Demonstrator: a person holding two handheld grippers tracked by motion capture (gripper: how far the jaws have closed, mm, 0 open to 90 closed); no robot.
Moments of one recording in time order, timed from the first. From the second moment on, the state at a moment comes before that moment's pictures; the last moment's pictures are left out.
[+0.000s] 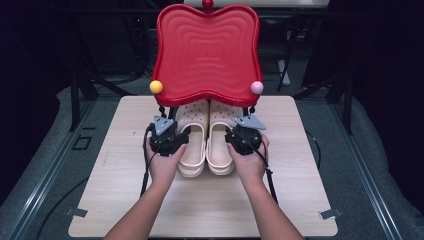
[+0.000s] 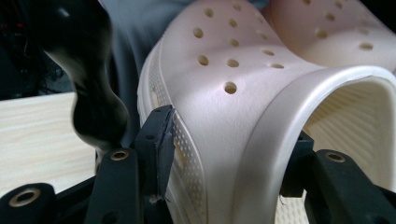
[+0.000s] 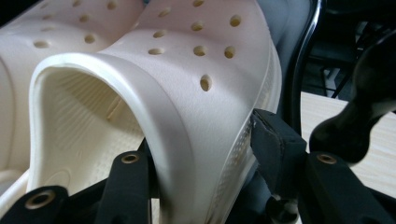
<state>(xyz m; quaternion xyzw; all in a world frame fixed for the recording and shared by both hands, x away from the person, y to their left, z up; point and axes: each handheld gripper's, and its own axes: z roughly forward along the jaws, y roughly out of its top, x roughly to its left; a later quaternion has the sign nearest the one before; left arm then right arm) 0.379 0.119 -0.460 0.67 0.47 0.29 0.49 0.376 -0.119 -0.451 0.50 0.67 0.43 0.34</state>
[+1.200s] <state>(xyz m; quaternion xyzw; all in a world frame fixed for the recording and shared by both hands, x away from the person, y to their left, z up) 0.357 0.133 -0.455 0.66 0.46 0.29 0.51 0.364 -0.120 -0.446 0.48 0.70 0.41 0.33</state>
